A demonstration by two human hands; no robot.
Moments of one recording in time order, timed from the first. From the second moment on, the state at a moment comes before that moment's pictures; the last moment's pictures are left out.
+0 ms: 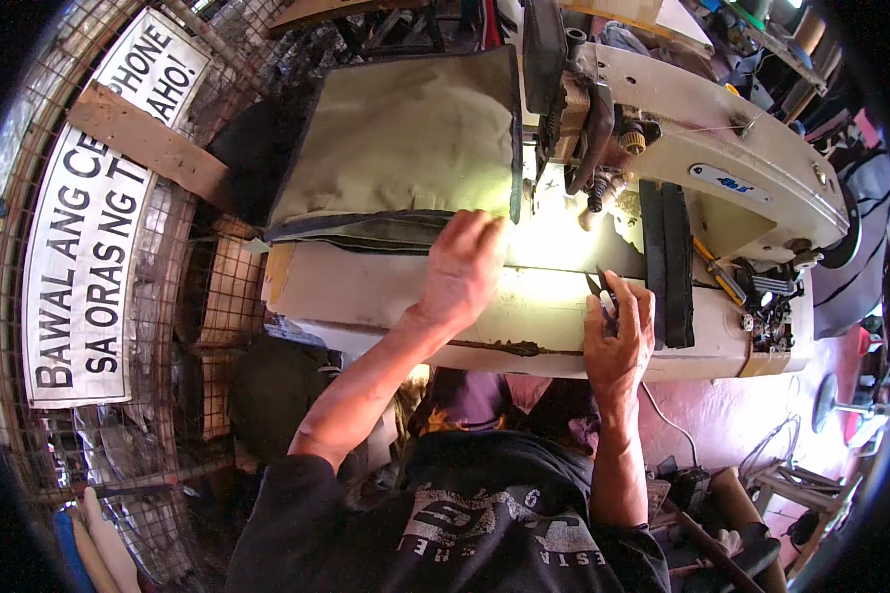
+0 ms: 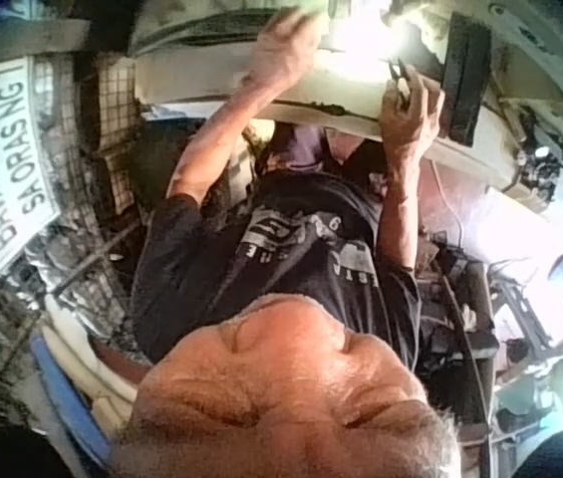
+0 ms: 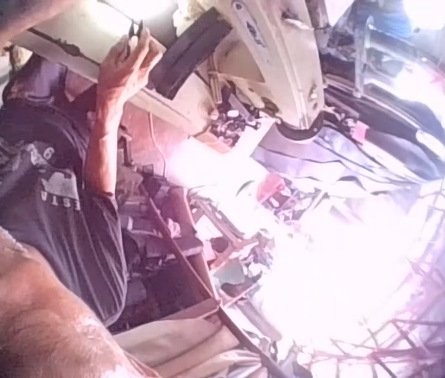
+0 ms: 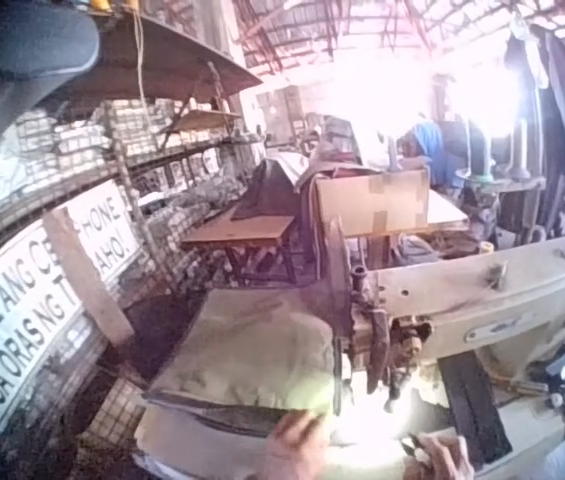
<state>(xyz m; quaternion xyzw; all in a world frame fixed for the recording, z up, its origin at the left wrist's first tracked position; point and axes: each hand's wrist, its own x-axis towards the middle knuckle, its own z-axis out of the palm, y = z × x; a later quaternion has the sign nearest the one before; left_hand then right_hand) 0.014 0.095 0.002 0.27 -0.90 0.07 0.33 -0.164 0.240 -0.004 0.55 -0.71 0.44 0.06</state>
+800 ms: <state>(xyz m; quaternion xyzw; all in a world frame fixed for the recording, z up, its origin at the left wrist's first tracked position) 0.051 0.104 0.011 0.38 -0.63 -0.51 0.44 -0.103 0.174 0.005 0.49 -0.66 0.49 -0.29</state>
